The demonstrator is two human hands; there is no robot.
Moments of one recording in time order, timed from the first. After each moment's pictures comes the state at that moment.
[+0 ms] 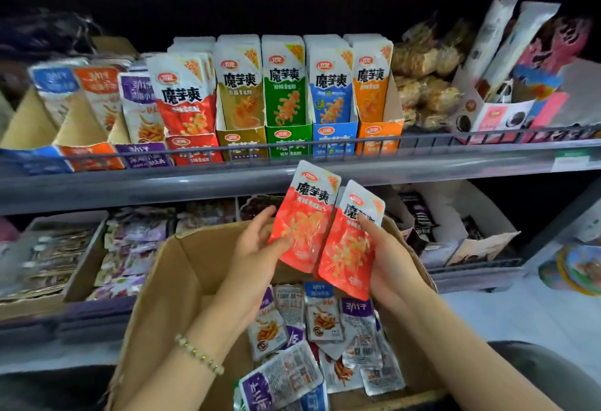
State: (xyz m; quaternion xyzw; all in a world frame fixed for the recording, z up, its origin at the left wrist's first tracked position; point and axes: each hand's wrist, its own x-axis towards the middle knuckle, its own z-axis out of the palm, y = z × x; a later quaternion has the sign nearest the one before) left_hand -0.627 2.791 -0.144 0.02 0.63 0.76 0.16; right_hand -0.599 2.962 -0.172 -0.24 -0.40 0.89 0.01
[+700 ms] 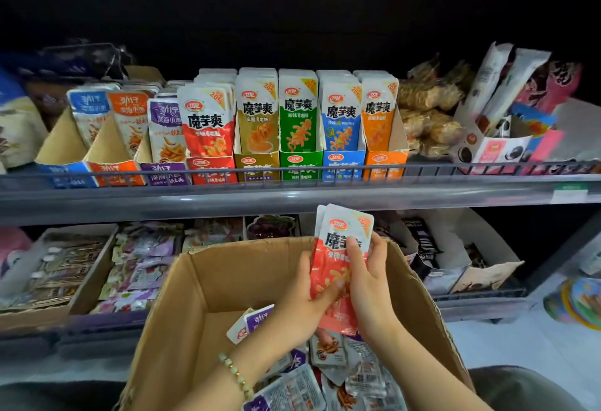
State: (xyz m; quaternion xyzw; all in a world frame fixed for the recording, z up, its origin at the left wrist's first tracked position) left_hand -0.606 2.809 -0.155 0.18 0.74 0.59 0.26; right_hand -0.591 2.925 -0.169 -0.15 -0.61 0.75 0.18
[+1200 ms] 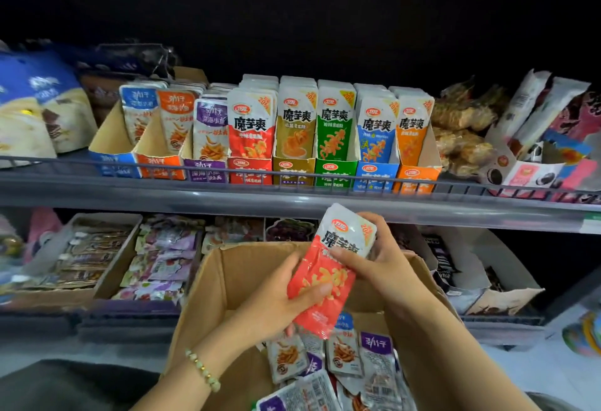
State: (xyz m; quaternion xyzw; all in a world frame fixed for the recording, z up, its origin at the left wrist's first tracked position) left_hand -0.624 2.738 -0.147 0.21 0.73 0.61 0.23; right_hand -0.612 2.928 -0.135 0.00 -0.73 0.69 0.05
